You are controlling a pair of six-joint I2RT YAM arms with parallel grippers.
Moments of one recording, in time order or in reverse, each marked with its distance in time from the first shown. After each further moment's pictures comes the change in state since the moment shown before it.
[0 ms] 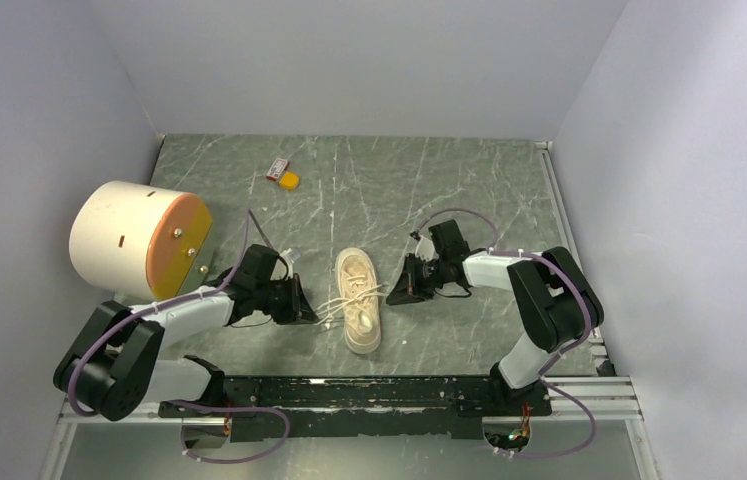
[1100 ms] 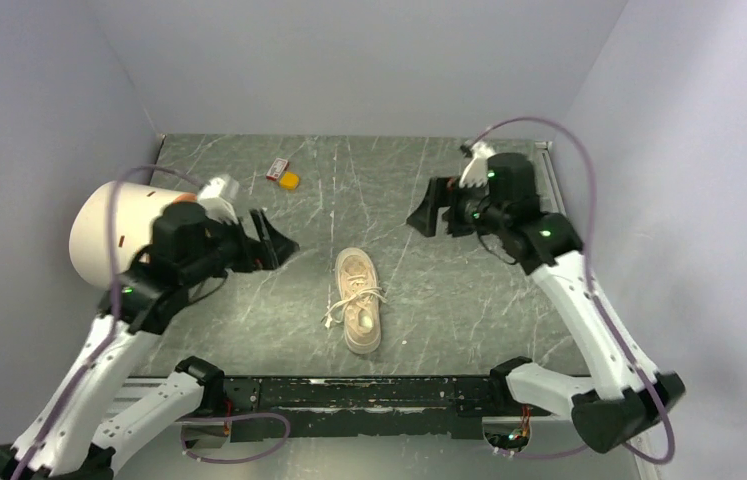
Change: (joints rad) left arm 0.018 -0.500 0.515 -0.567 -0.304 0.085; right arm 0.004 -0.514 0.518 -0.585 0.369 -0.206
